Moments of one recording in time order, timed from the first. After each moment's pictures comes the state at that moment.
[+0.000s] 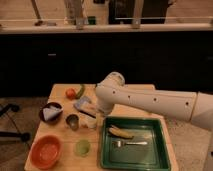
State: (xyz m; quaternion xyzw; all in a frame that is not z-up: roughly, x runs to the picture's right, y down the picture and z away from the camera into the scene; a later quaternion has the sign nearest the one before) arm -0.015 0.138 0.745 -0.31 0.00 0.25 0.92
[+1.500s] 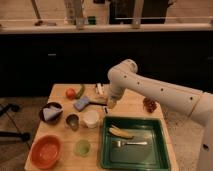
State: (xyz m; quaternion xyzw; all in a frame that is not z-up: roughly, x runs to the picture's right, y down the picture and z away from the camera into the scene) arm 0.034 0.073 0.784 -0.29 -0.06 0.12 0.95
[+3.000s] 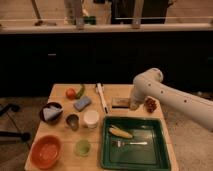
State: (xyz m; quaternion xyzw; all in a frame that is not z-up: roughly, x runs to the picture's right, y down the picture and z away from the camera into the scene) arm 0.172 0.092 0.829 -0.25 -0.05 0.07 0.96
